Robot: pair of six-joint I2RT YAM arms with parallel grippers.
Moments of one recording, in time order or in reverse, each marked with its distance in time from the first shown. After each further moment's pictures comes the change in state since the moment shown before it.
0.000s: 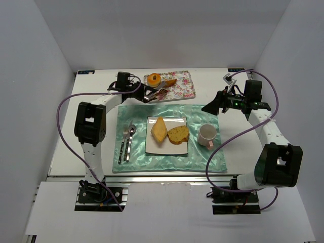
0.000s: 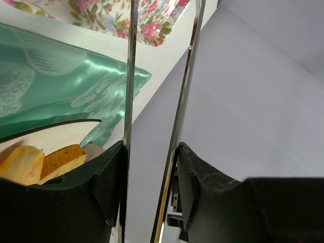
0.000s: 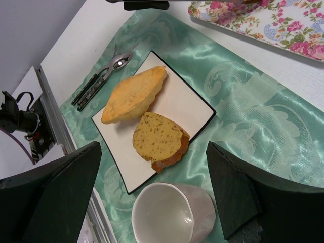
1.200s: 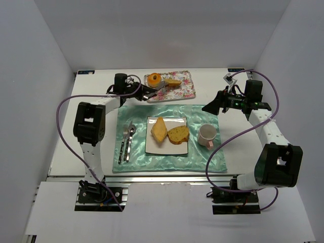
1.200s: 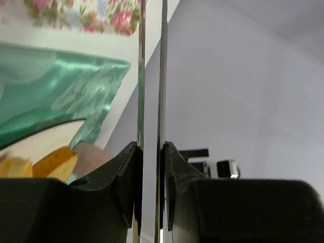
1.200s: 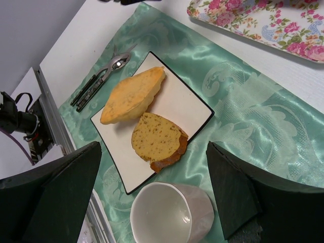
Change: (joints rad) left arm 0.021 0.011 -0.079 0.280 0.096 -0.052; right arm -0.006 0.000 0.000 0.005 0.000 0.000
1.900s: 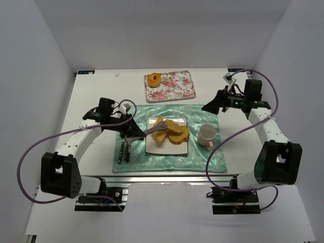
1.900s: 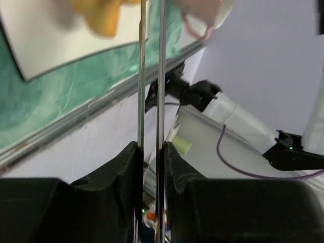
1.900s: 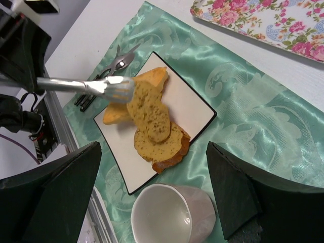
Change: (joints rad) left arm 0.000 -0.771 -0.472 -0.819 0.133 0.804; right arm 0.000 0.024 0.014 -0.003 -0.016 0.004
